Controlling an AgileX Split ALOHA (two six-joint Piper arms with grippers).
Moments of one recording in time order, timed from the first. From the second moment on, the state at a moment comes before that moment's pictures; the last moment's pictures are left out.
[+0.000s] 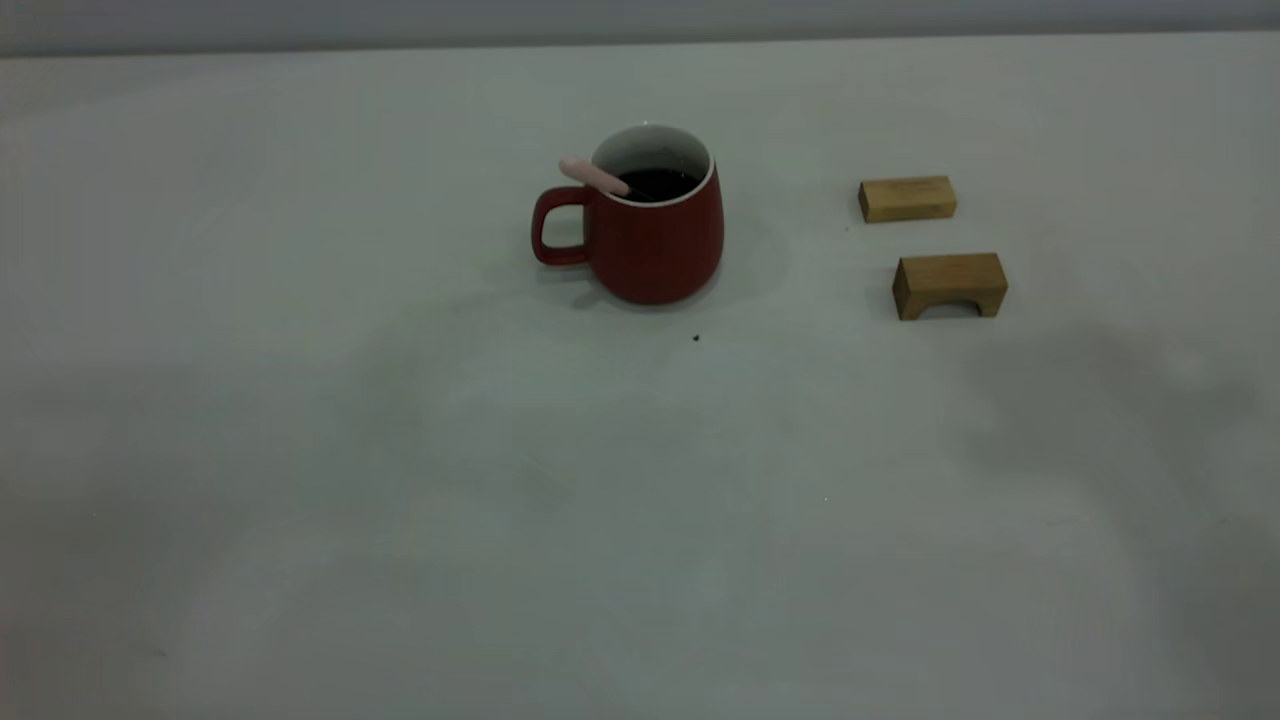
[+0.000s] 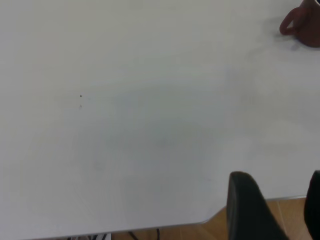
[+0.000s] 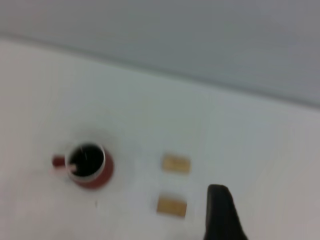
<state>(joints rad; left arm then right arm) -0.06 -0.02 -0.49 -0.01 1.13 0.02 0.29 1.31 -1.82 -0.06 1.24 0.01</state>
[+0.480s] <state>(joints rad) -0.06 -0.02 -0.49 -0.01 1.13 0.02 0.07 0.64 -1.07 -0.05 1.24 0.06</state>
